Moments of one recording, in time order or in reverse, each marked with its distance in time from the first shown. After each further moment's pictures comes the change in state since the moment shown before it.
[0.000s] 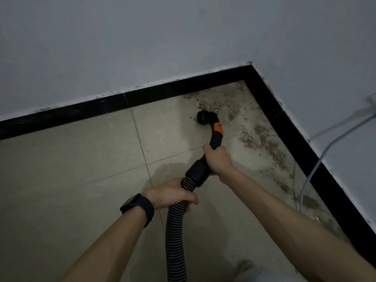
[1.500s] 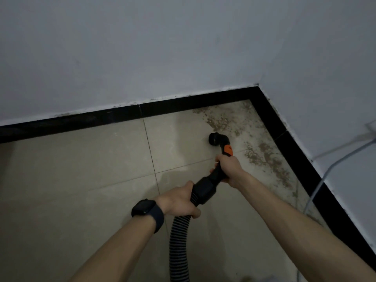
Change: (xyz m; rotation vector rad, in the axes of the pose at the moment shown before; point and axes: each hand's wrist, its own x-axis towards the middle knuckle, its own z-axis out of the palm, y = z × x) left_hand -0.021 0.003 -0.011 0.545 0.095 0.030; right_hand -0.005 -0.020 -0.009 0.237 -0.034 0.107
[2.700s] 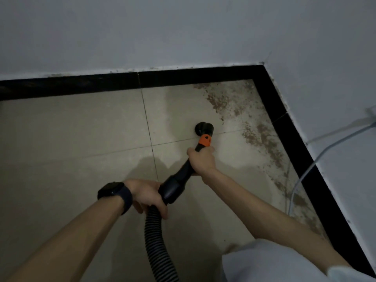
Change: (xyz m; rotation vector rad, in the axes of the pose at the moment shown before) left_hand -0.035 -0.070 0.016 -0.104 -0.290 -0.214; right_hand -0.043 0.058 0.060 -0.351 0.039 -0.133
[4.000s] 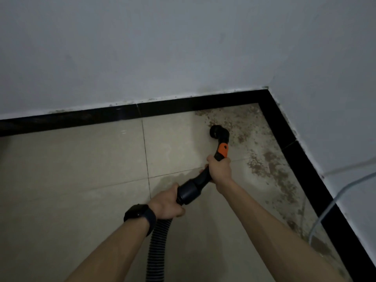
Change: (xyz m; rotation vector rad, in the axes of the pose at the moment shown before) left_hand 0.066 0.071 -0.030 -0.072 0.426 0.129; right_hand 0.104 -0.027 -0.048 0.296 0.033 0.027
